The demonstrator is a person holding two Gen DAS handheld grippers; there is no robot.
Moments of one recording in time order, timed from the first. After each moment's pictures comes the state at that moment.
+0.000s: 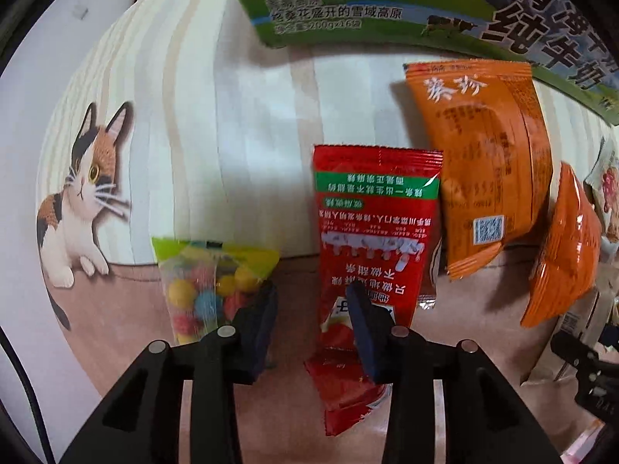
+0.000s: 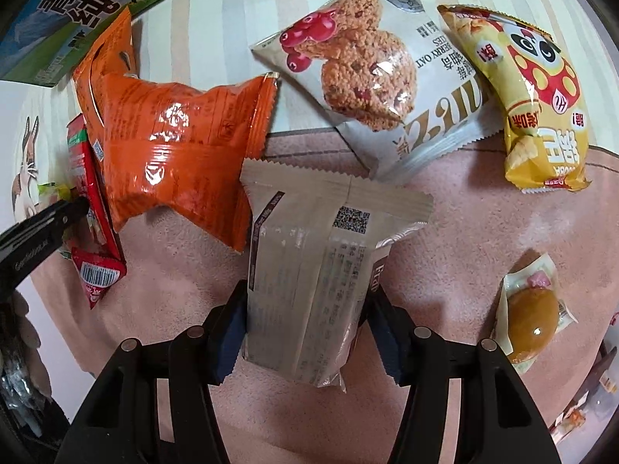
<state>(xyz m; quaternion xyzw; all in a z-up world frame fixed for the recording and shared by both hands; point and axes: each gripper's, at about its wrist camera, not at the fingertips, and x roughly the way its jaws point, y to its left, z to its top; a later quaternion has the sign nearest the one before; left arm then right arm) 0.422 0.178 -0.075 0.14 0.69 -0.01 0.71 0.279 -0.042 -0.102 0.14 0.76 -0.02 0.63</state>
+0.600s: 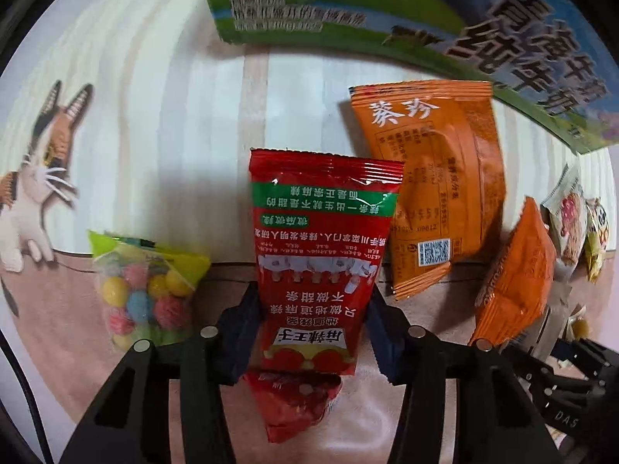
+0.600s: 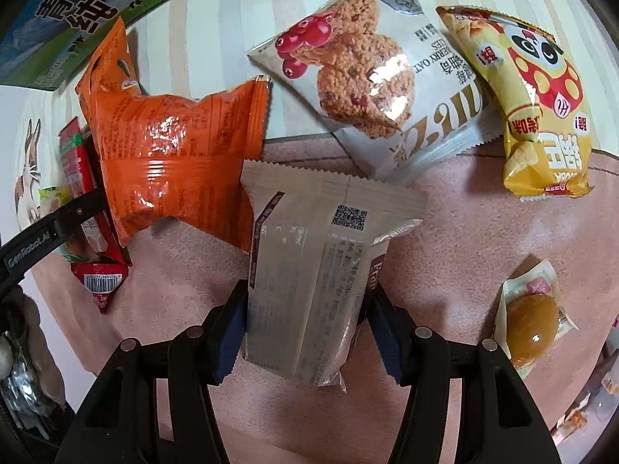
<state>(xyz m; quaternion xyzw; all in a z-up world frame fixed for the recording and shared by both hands) 0.431 0.150 -0.053 0.05 0.69 -0.05 0.72 0.294 -0.071 -0.101 0.14 0.76 -0.01 0.63</state>
